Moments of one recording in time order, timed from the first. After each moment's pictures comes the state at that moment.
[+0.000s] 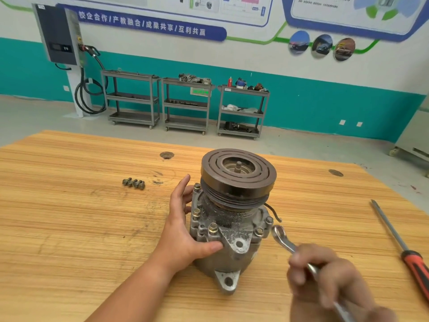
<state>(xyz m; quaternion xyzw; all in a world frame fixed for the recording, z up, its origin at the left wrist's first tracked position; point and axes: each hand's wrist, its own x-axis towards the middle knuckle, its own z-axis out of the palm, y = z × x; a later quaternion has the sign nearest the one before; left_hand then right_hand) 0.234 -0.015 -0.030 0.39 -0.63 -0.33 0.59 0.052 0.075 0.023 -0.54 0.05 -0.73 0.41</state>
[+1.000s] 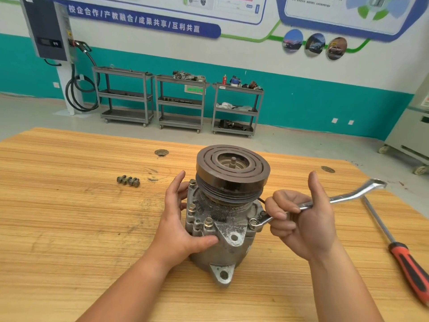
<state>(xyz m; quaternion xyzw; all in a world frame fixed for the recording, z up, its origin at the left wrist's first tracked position) 0.233 -0.014 -0.029 0.38 -0.63 -0.33 0.59 0.009 -0.004 0.054 -0.47 0.23 -0.48 0.70</state>
